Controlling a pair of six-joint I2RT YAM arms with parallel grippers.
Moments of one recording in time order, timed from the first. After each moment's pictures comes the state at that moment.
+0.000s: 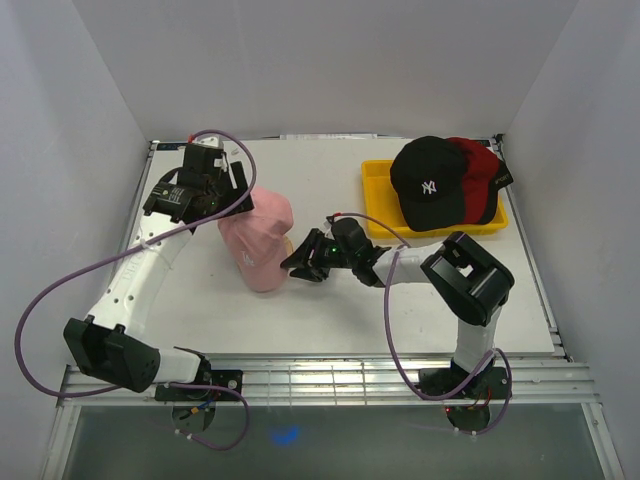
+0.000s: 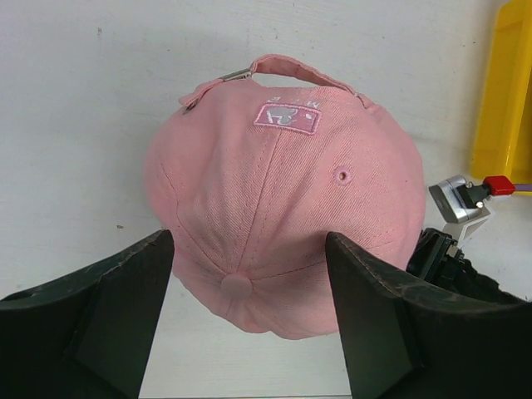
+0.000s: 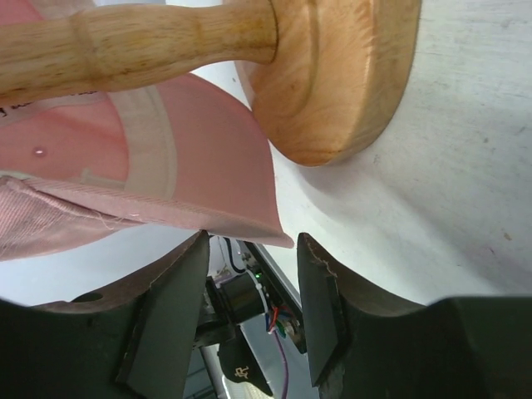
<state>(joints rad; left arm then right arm) -0.30 1.33 1.43 -0.87 -0.16 -0.43 0.83 1.86 0.89 0.51 -0.41 1.32</state>
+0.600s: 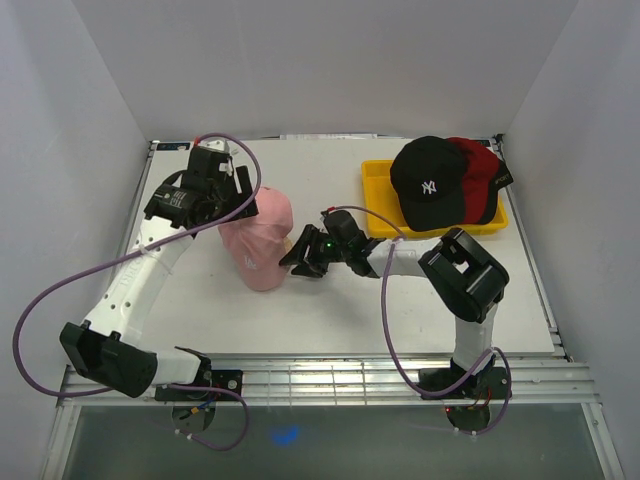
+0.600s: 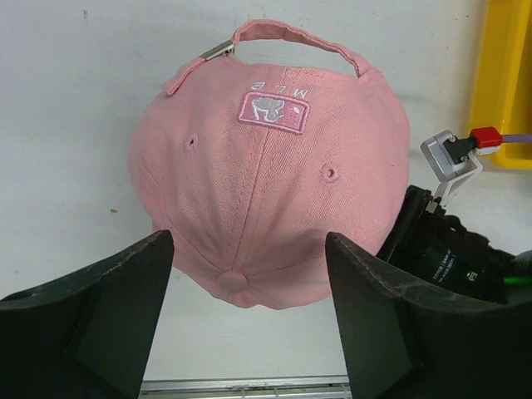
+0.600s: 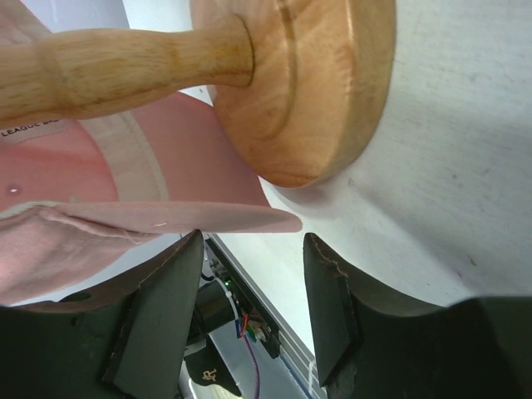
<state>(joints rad) -0.36 1.31 1.44 -0.92 -0.18 -0.45 0.82 1.89 1.00 0.32 -0.40 1.20</state>
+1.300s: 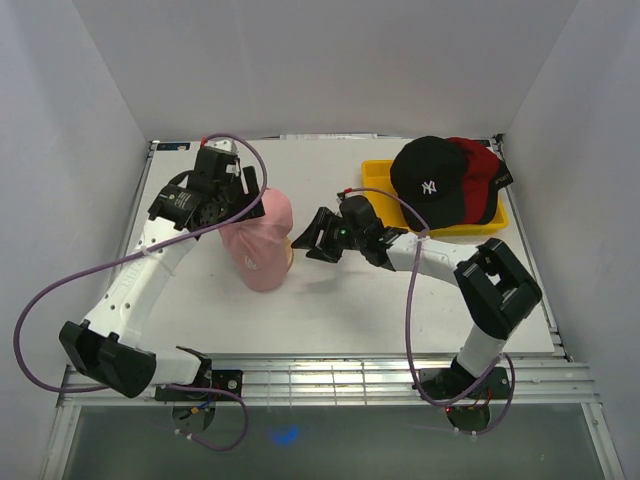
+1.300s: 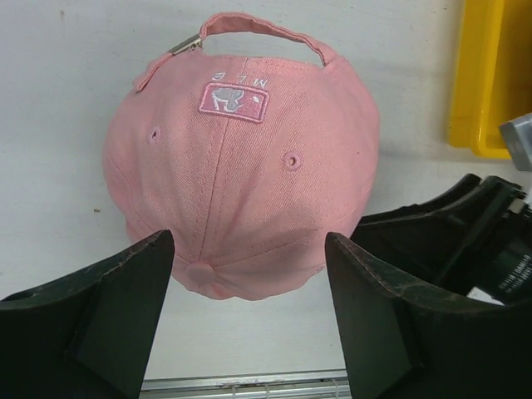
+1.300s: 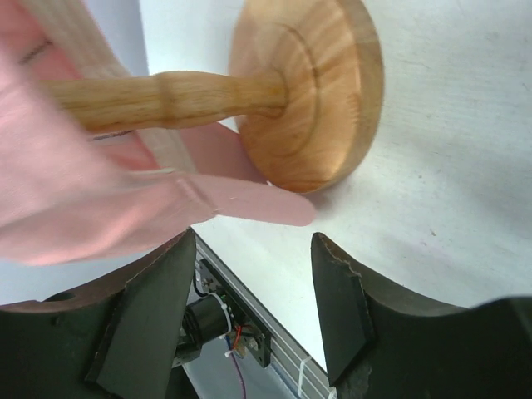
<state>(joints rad) -0.41 1.31 1.46 -0.93 -0.19 -0.47 0.76 1.72 1.01 0.15 -0.32 1.09</state>
